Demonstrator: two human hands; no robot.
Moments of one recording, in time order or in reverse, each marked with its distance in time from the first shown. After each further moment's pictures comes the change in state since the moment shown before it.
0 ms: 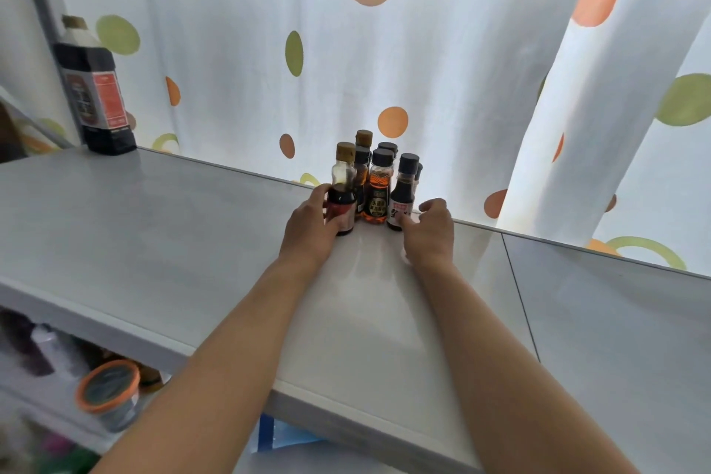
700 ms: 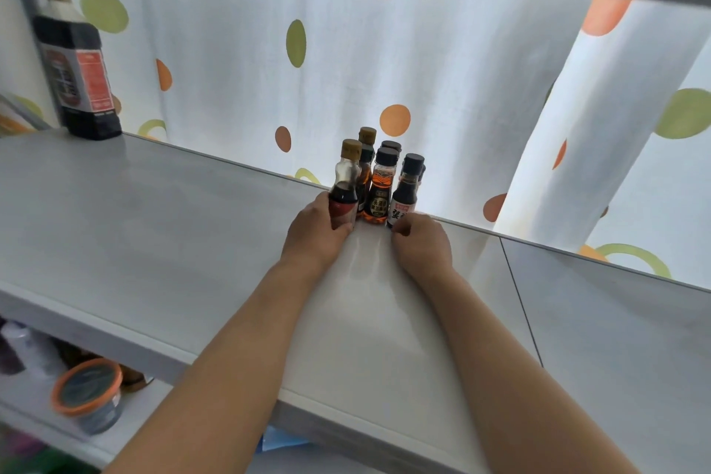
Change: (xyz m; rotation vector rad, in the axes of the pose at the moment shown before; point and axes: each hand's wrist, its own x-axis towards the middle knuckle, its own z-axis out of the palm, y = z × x) left_hand 0.000 -0.004 0.005 0.079 -0.066 -0.038; right_hand -0.015 -0.005 -0.004 -0.375 -0.182 -0.173
